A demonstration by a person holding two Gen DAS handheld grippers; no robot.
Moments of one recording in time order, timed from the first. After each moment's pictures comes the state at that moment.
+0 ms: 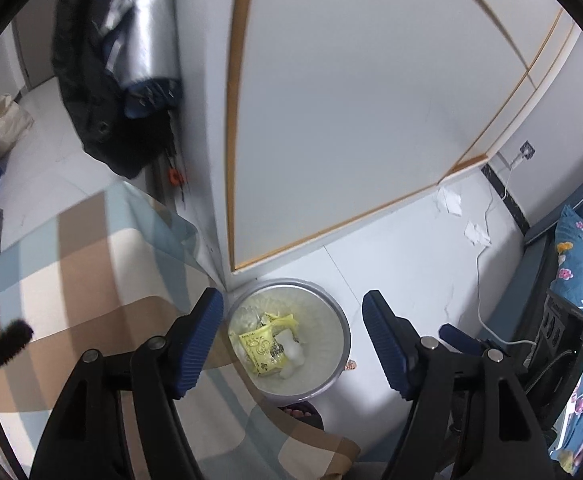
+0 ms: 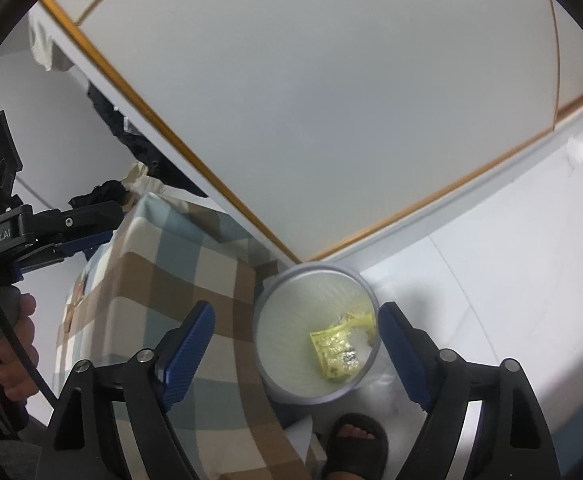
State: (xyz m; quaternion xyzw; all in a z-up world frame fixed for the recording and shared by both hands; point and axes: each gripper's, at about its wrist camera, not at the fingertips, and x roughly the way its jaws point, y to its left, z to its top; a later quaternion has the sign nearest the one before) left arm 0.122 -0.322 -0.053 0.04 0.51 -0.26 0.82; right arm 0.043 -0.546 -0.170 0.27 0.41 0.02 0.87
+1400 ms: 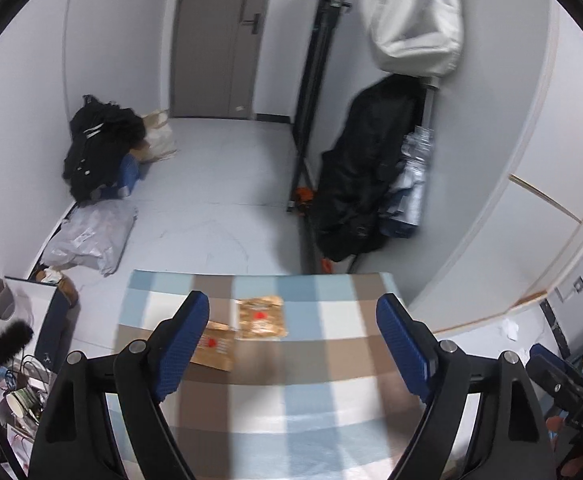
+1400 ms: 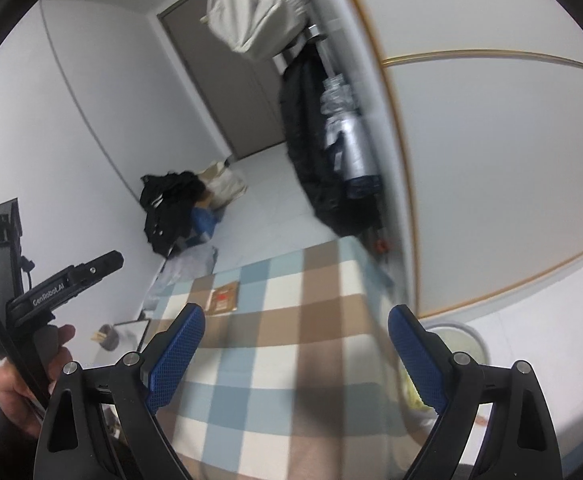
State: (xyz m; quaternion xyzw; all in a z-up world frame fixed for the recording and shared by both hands) left arm 0.088 -0.047 0.047 -0.07 0.36 -0.07 0.93; right arm 0.036 -0.344 0.015 0.17 0.34 0.11 0.92
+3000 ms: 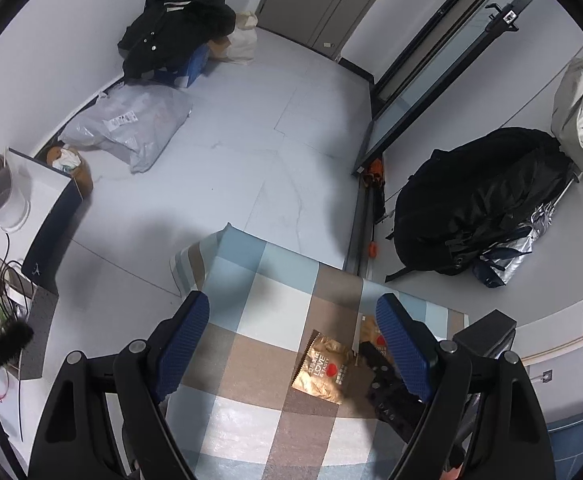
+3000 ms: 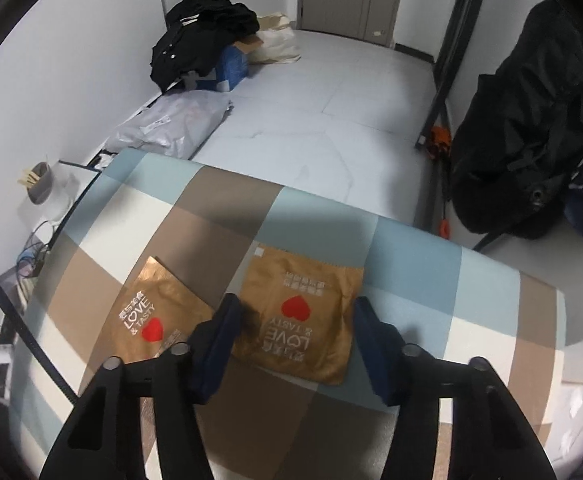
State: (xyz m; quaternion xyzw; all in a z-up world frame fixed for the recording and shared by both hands) left arm 0.175 0.109 -0.029 -0.24 0.48 0.00 0.84; right arm 0.228 -0.081 -0.132 -0.11 0.50 0.17 0.84
